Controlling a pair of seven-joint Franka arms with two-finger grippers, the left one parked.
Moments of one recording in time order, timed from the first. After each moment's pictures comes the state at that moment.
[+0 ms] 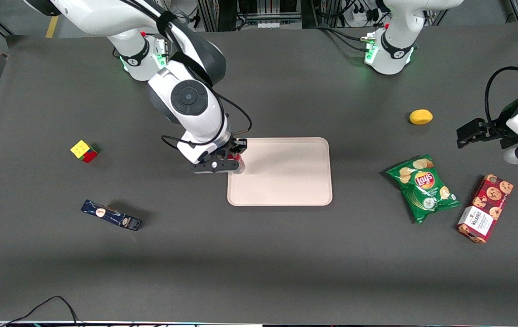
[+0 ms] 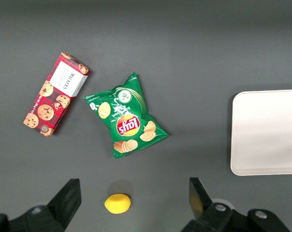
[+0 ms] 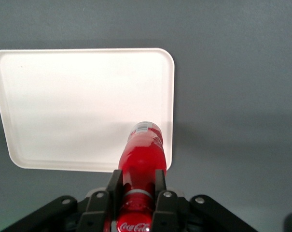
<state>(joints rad) 0.20 0.49 0.55 -1.57 -0.17 1.96 0.78</state>
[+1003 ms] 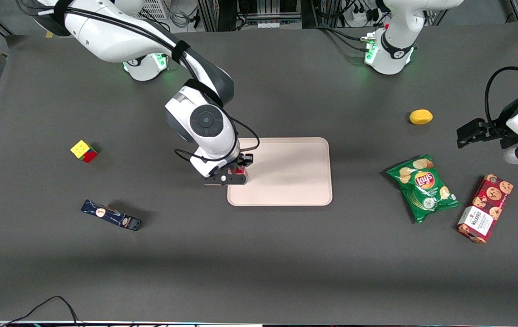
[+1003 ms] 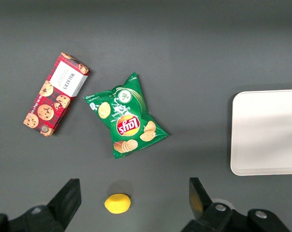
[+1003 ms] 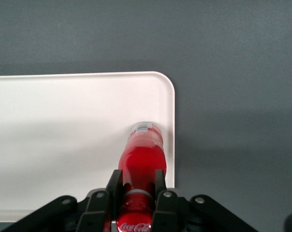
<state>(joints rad) 0.21 0.62 0.55 -1.56 -0.28 2.05 0.86</state>
